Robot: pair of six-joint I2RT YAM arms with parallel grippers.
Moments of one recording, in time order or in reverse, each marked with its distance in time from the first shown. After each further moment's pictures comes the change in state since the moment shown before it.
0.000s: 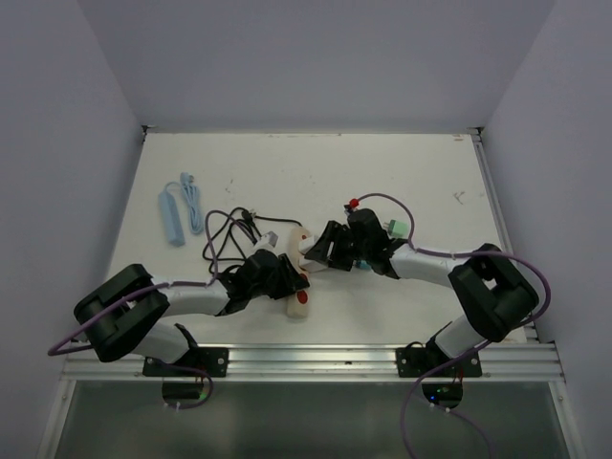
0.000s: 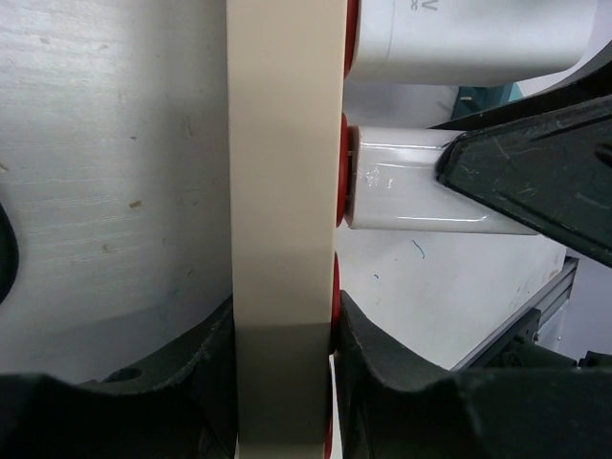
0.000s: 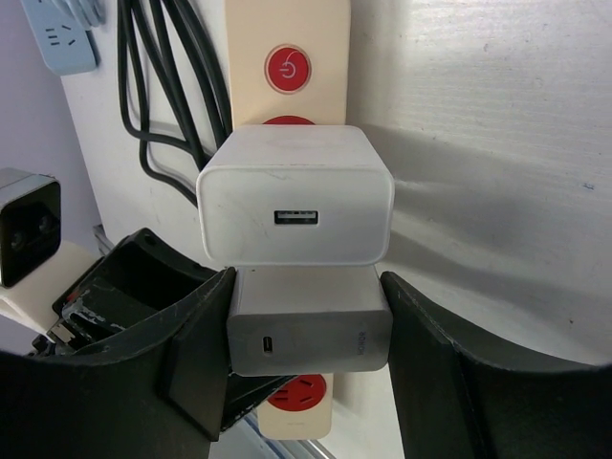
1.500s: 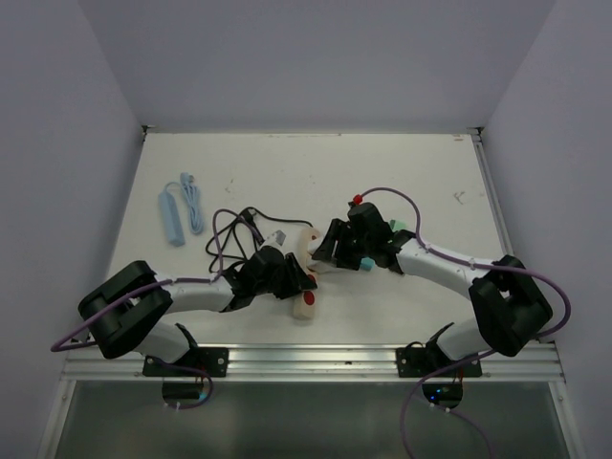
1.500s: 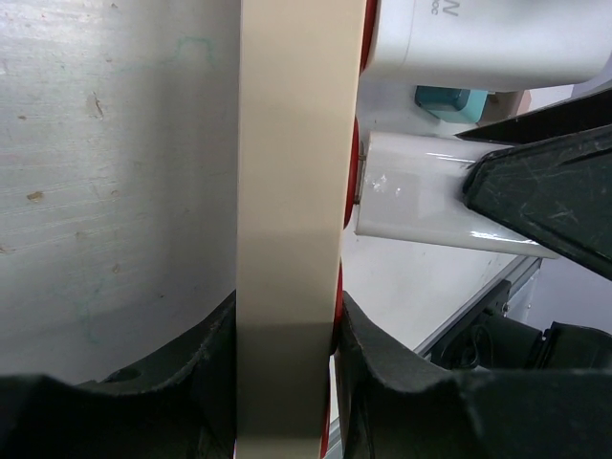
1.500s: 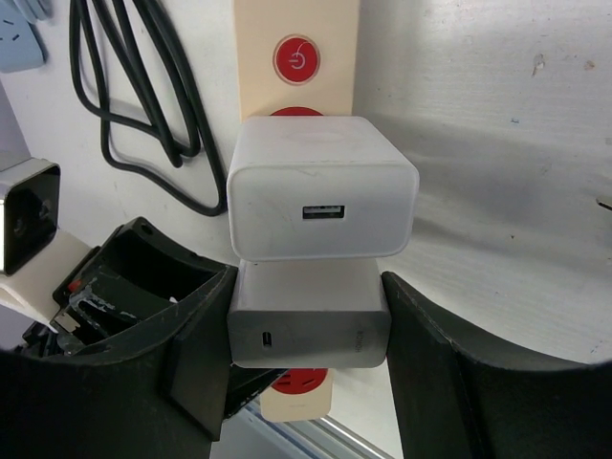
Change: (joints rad) left arm -0.011 0.036 0.063 -0.033 0.083 -0.033; right arm 0.002 -0.112 0.101 -0.344 0.091 -0.055
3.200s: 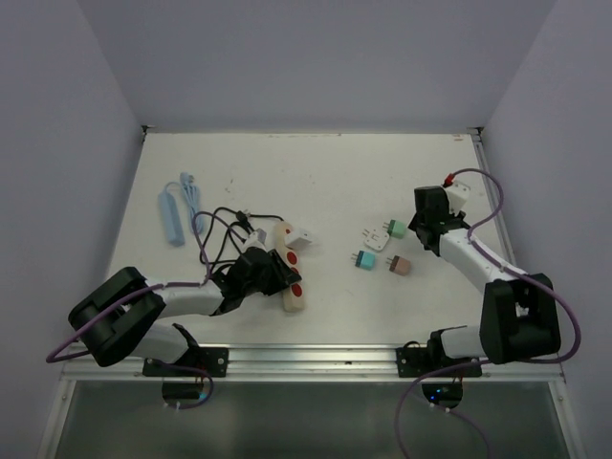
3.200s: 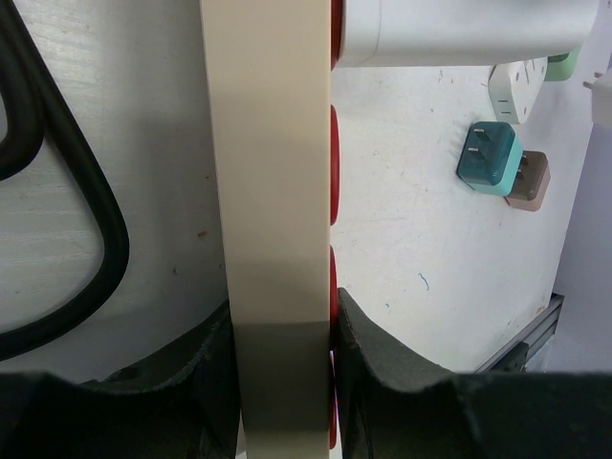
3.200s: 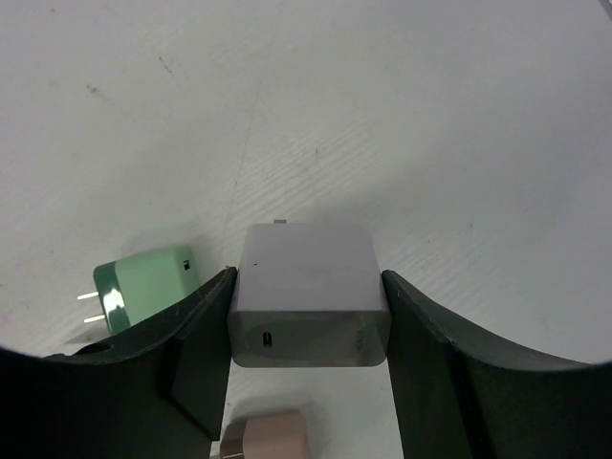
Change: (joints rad) left arm 0.071 -0.060 -0.092 0.055 -0.087 0.016; right arm -0.487 -0.111 -0.018 -0.132 0.752 -0.343
